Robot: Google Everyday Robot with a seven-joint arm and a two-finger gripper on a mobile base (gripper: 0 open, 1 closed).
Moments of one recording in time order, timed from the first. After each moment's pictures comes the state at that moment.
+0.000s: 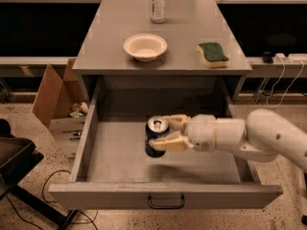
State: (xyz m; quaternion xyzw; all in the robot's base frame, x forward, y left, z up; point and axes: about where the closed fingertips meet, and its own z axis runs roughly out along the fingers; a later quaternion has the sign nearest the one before) arm 0.480 -0.025 0.759 -0.47 0.62 0.39 0.49
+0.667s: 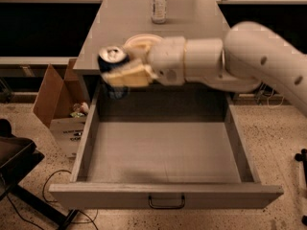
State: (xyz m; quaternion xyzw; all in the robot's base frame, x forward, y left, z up) arm 0.518 0.070 0.959 -0.52 0.56 0.36 0.54
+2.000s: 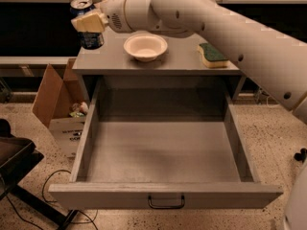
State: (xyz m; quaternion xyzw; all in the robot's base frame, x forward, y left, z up) arm 0.689 0.162 0.992 -0.43 0.65 0.29 0.55
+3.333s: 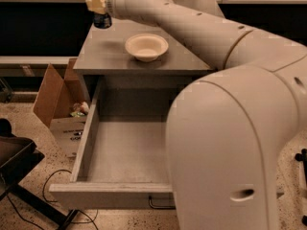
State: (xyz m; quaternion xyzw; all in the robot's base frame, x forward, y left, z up) arm 0.857 0.157 0.970 -0.27 0.72 0.21 0.60
